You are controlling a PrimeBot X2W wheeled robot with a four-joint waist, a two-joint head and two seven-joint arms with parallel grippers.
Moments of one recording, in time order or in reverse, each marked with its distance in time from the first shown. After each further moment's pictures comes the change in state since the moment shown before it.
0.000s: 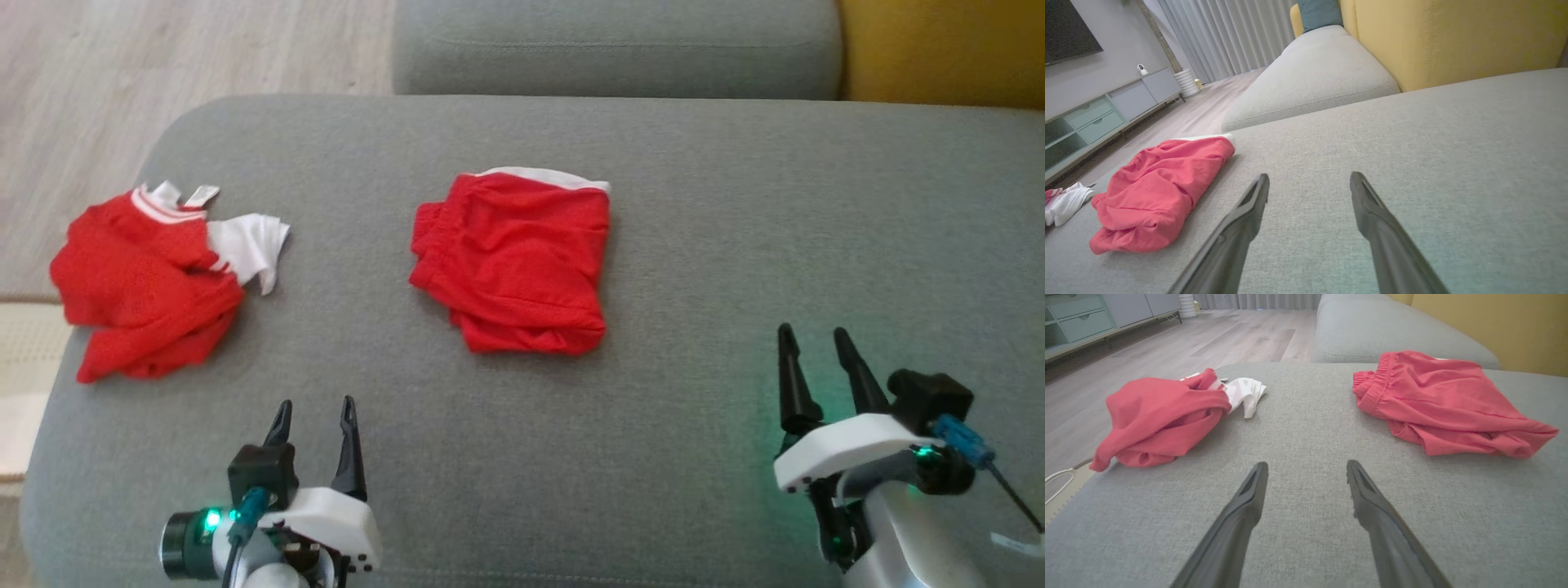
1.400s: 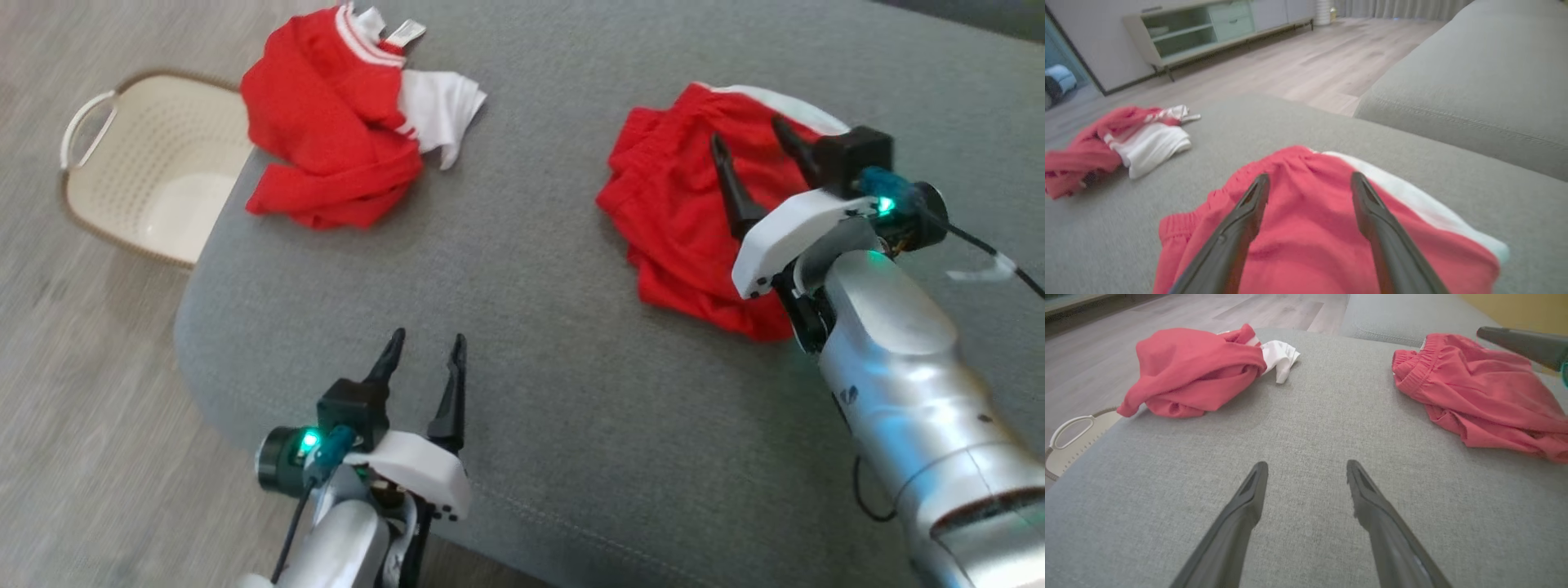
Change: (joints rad) left arm -0.150 -0.001 -0.278 -0.038 -0.160 0.009 0.000; right arm -0.629 -0.044 0.313 0.489 -0.072 0.000 0.002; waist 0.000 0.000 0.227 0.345
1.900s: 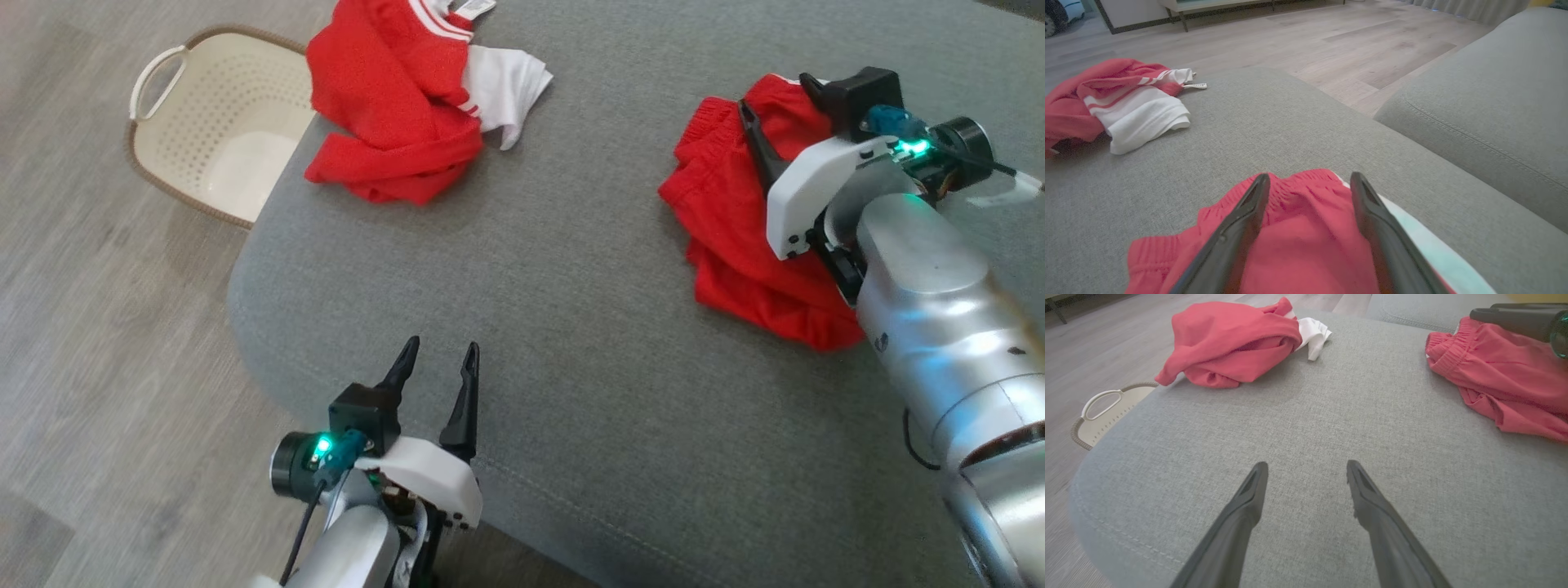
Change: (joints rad) left arm -0.001 0.000 -0.036 0.007 -0.031 -0.007 0.000; right arm -0.173 -0.048 0.128 0.171 -0.046 0.000 0.044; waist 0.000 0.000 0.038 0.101
